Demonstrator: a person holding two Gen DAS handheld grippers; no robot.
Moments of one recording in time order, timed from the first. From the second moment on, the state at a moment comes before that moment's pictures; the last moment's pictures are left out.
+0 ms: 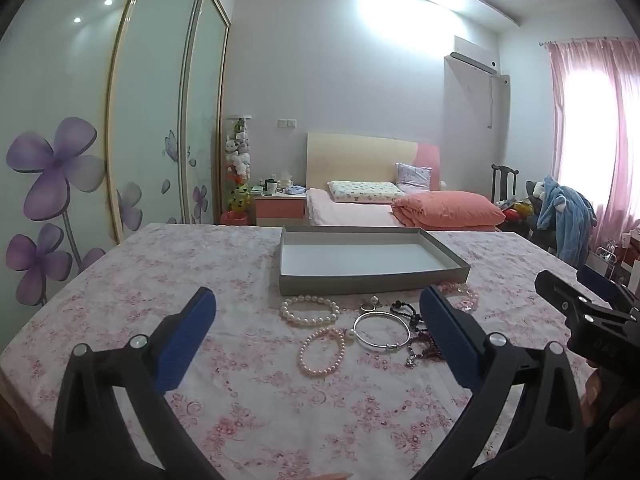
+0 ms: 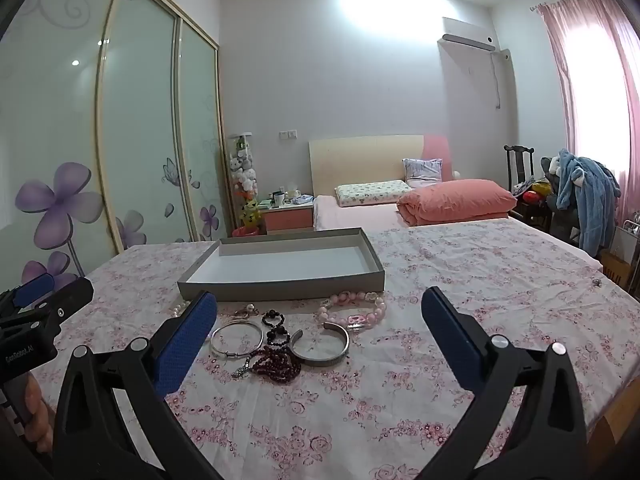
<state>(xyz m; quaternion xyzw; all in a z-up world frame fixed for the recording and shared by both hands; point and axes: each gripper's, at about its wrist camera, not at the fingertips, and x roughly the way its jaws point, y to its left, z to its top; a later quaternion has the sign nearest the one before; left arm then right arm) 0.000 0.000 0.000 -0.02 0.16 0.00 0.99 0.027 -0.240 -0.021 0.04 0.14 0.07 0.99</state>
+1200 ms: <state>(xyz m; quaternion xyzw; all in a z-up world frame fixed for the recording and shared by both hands) -0.005 -0.002 0.000 -0.03 0.17 0.01 0.99 0.027 -0.242 -0.022 0.05 0.15 0.07 0.99</state>
